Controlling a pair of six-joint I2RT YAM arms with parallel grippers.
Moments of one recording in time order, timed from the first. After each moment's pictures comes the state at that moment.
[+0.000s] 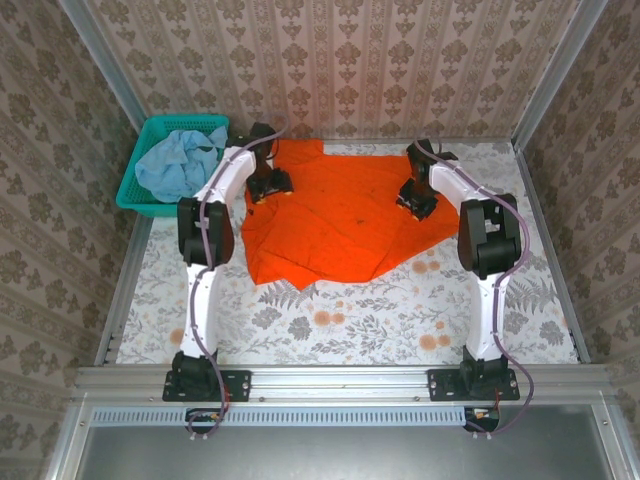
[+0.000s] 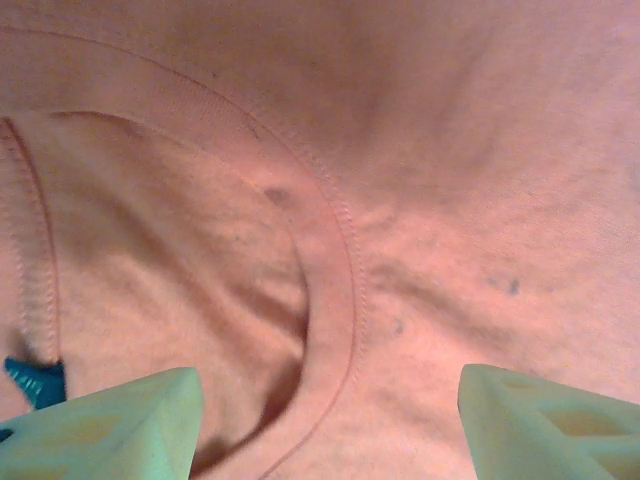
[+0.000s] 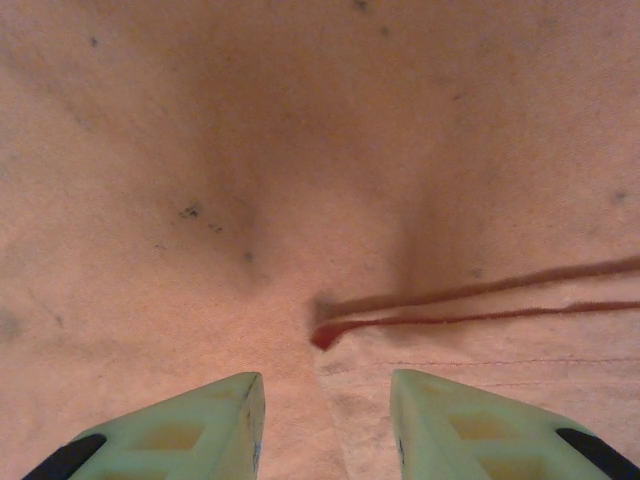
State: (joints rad) left arm -0.29 2.41 2.24 -1.14 0.13 -0.46; right arm 0.13 2.19 1.76 -0.90 -0.02 0.87
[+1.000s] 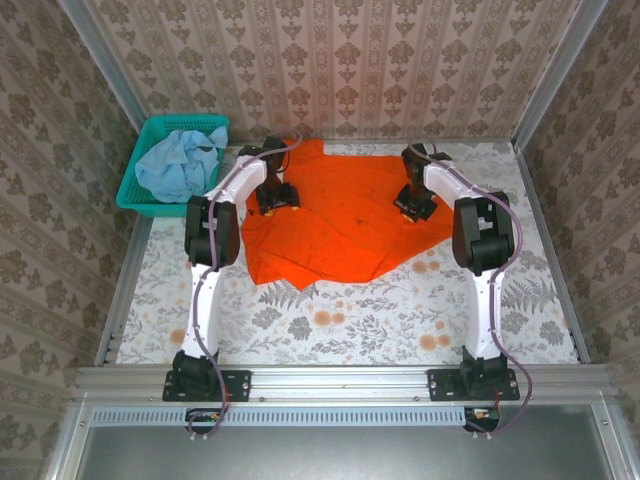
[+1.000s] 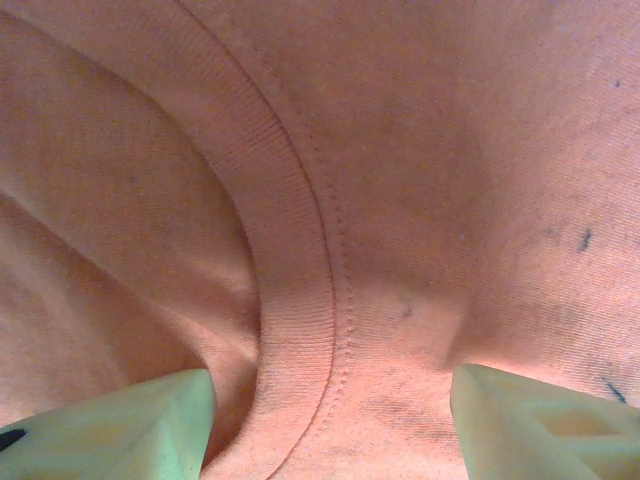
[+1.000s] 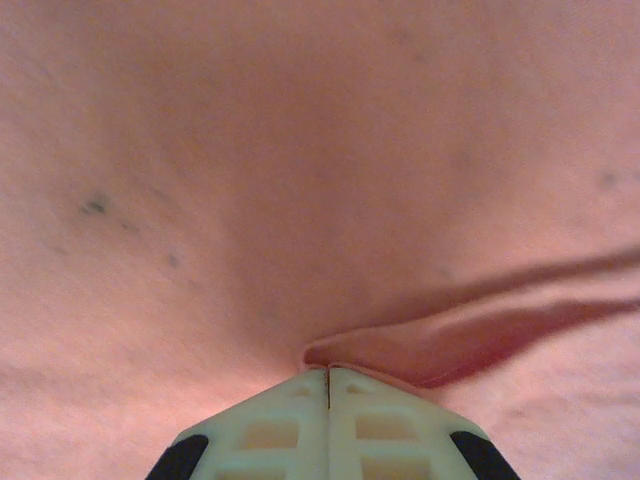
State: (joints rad) left arm -0.33 2.44 2.14 -1.10 0.12 -0.43; right arm 0.15 2.22 1.77 -0.98 0.02 0.86
